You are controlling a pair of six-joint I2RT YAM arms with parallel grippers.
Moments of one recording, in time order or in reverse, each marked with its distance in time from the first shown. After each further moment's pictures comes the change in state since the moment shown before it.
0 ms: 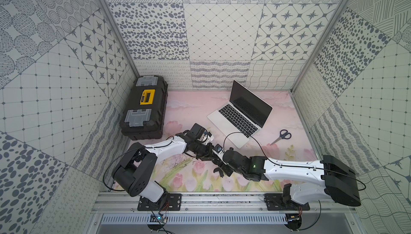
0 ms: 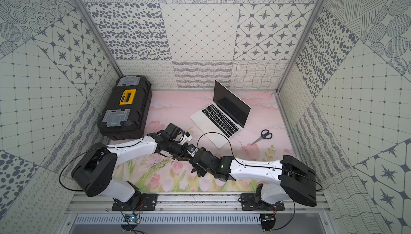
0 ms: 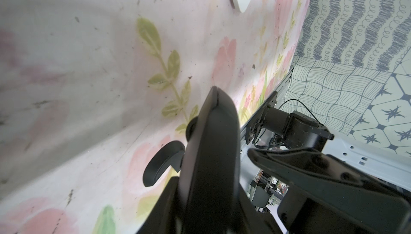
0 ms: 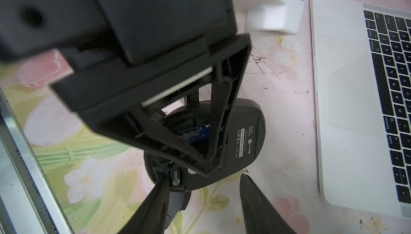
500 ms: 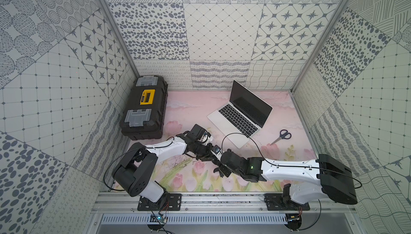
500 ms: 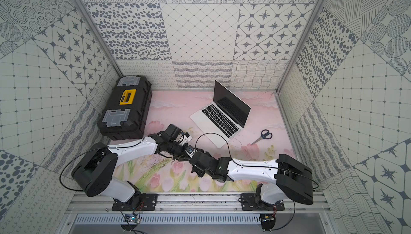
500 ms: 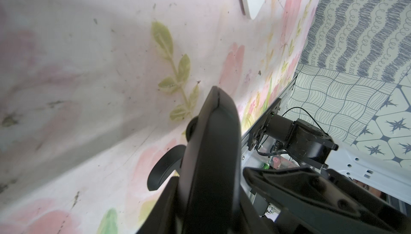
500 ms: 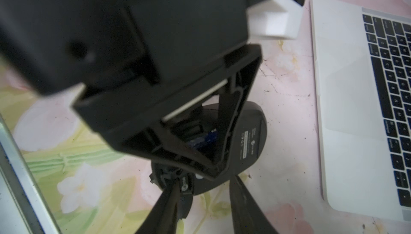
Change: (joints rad) left arm -0.011 0.000 -0.013 0.037 -0.032 -0.050; right arm 0.018 0.040 0.005 0.028 0.059 -0.007
